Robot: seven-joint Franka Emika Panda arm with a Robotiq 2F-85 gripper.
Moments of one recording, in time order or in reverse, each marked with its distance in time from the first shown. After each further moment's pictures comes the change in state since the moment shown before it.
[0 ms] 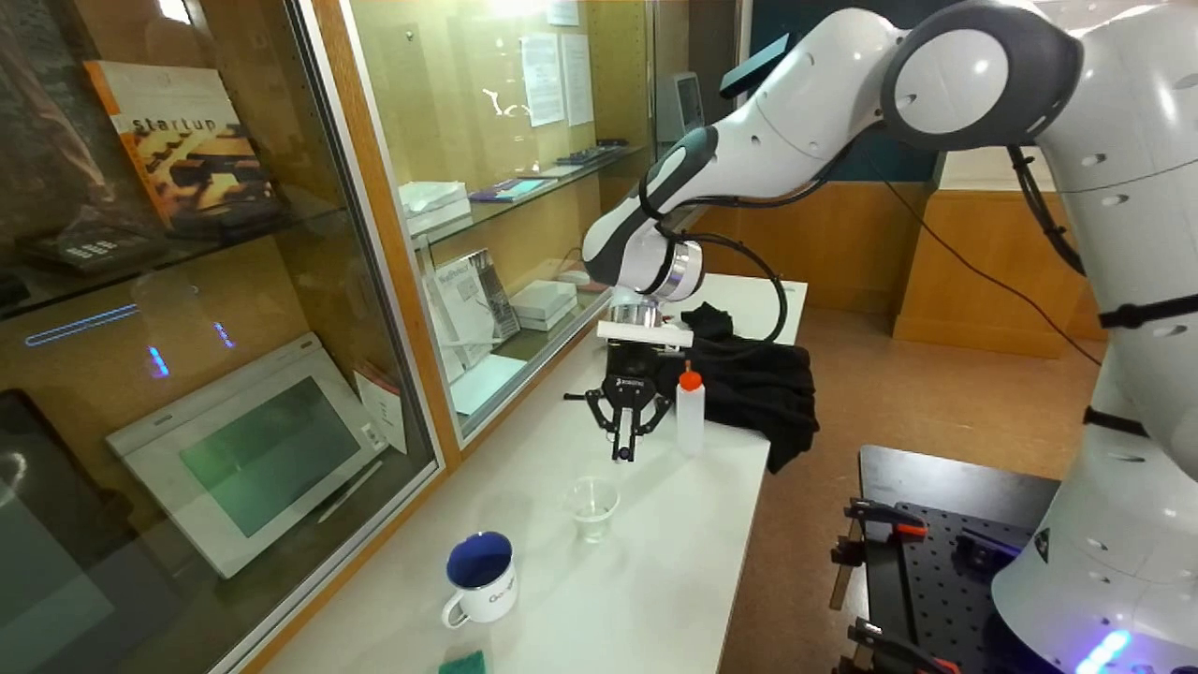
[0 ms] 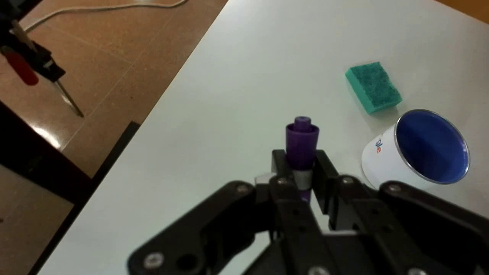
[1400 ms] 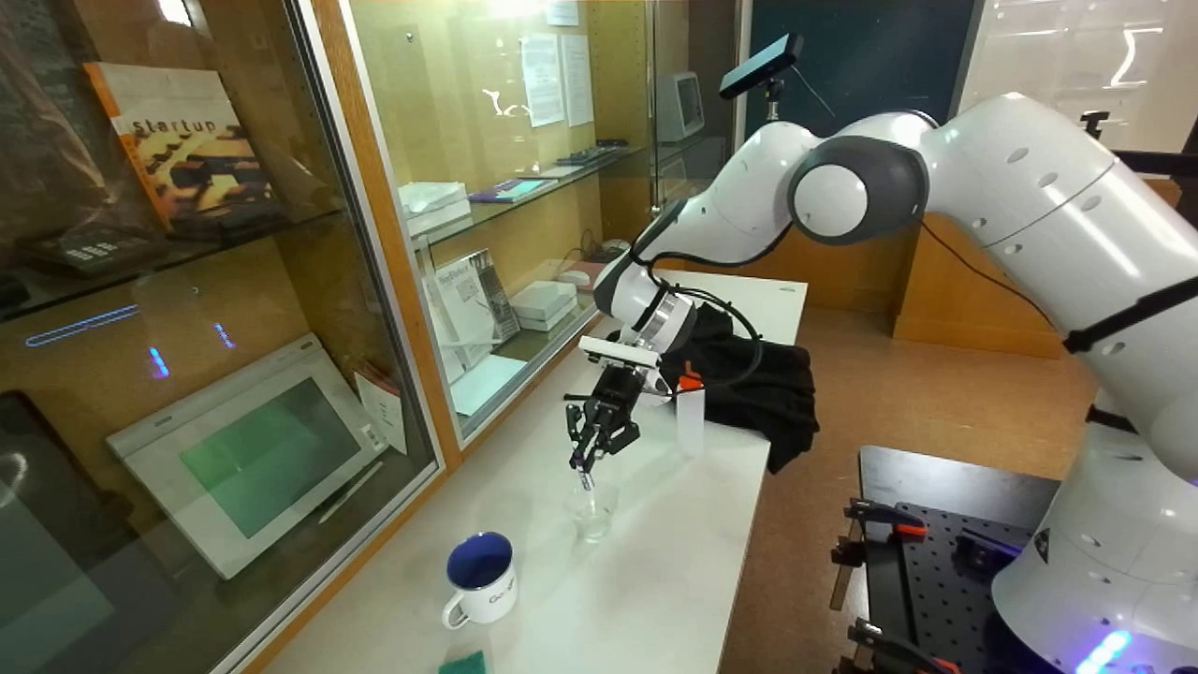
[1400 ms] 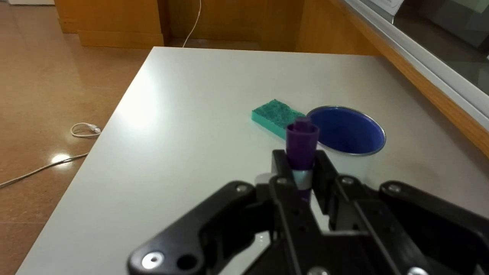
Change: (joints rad) arm -0.093 0.353 -0.023 0.277 0.420 -0.251 0.132
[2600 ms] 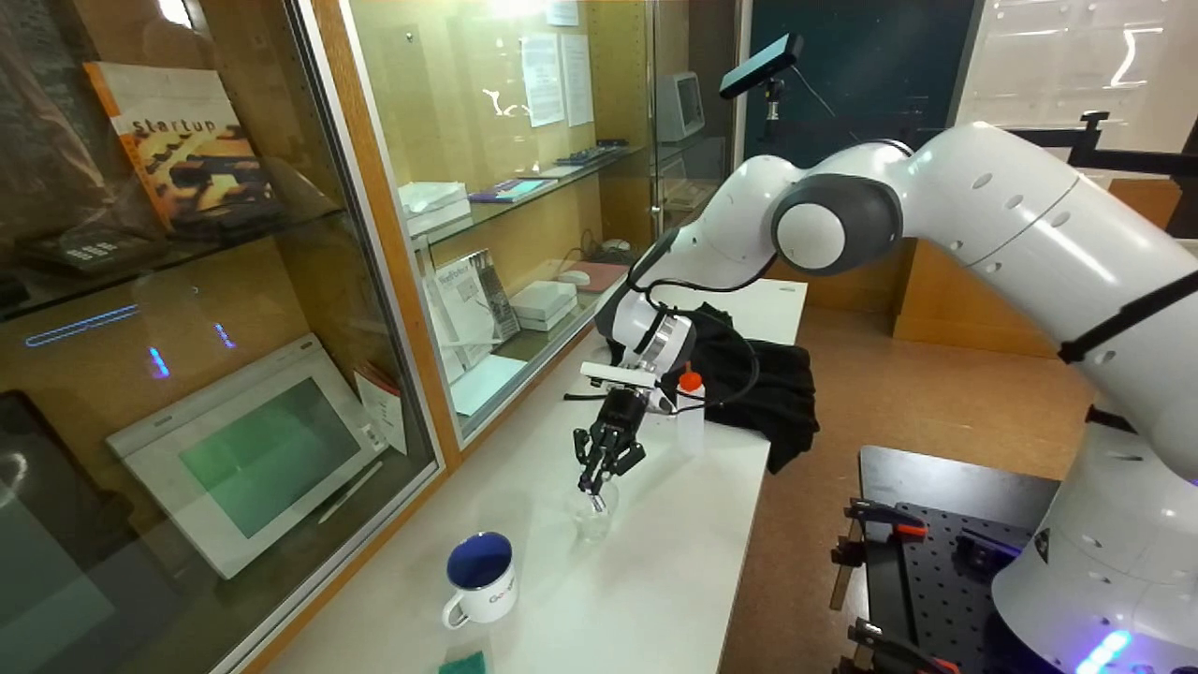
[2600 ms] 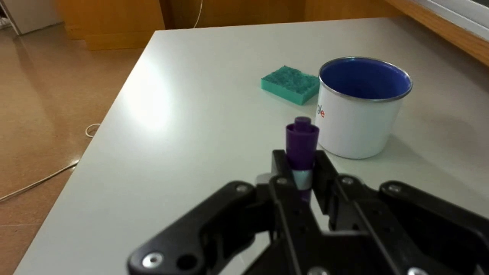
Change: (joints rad) arm 0.011 0.109 -0.023 0.064 0.000 0.008 0.048
